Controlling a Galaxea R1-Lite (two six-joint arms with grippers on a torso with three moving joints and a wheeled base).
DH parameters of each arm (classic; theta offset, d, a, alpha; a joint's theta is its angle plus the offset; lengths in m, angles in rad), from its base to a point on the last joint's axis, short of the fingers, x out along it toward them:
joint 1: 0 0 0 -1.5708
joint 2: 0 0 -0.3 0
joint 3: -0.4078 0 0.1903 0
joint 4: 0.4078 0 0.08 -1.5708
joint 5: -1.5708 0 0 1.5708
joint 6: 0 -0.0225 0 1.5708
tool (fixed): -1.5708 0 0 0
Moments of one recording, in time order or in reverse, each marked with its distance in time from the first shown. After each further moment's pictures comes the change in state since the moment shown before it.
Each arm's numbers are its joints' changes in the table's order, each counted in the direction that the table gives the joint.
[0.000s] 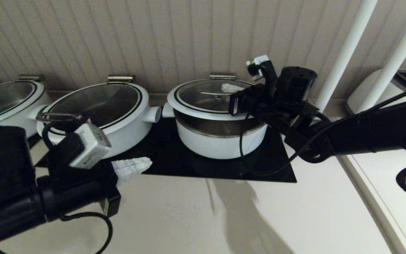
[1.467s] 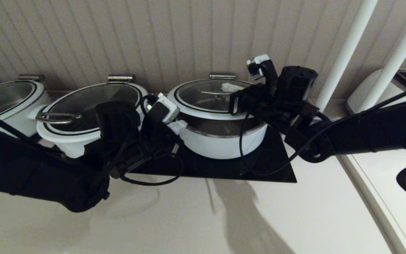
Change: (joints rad) left arm -0.071 0.524 -0.371 -0.294 -0.259 0.011; right arm 0.000 -0.003 -0.002 -0.001 0.001 0.000
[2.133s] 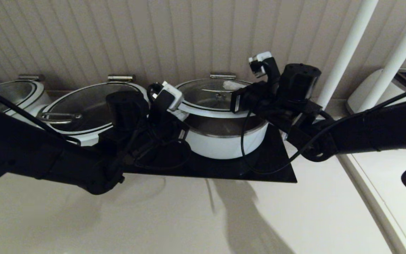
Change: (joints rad) left arm 0.000 0.068 -0.135 -0.002 -0.043 0.013; right arm 0.000 -0.016 0.005 0.001 0.004 0.002
